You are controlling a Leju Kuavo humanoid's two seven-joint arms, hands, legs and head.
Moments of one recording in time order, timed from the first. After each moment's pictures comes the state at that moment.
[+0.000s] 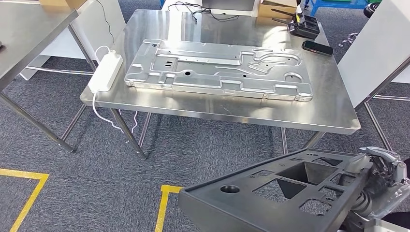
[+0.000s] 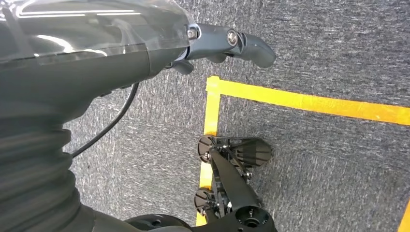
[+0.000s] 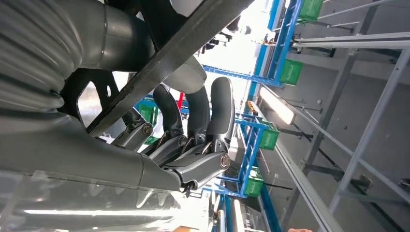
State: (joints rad) left arm -0.07 -0.08 1.07 -0.19 -0.96 -0.08 -0.34; right arm 0.31 -0.02 -0.08 -2.16 0.15 -0.55 -0.57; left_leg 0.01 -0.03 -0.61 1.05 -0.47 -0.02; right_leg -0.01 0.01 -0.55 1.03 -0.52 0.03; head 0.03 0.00
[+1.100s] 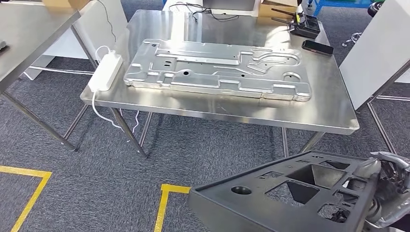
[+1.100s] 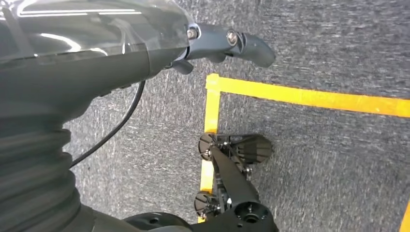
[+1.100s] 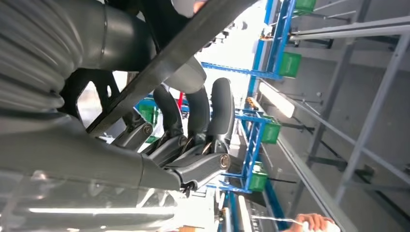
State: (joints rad) left arm -0.07 -0.07 1.07 -0.19 -0.97 -0.08 -0.34; right arm 0.30 -0.02 -0.08 -2.16 0.10 -0.53 -0.59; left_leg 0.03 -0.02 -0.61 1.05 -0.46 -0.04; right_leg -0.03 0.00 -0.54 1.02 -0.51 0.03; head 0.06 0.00
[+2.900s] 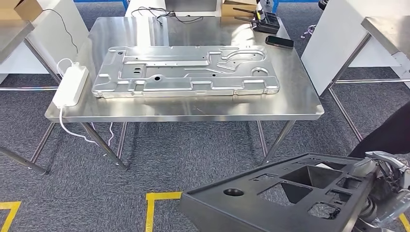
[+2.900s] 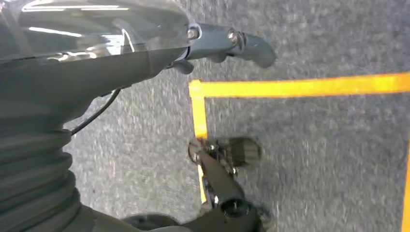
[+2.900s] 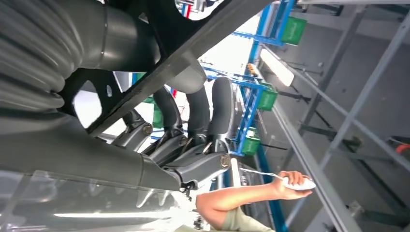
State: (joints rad) left arm -0.07 -0.08 1.07 -0.19 -0.98 -0.08 -0.34; right arm 0.30 -0.02 -0.07 -2.16 0.14 -0.56 -0.59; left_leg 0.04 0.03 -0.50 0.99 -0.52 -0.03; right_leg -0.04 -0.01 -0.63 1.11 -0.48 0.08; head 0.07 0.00
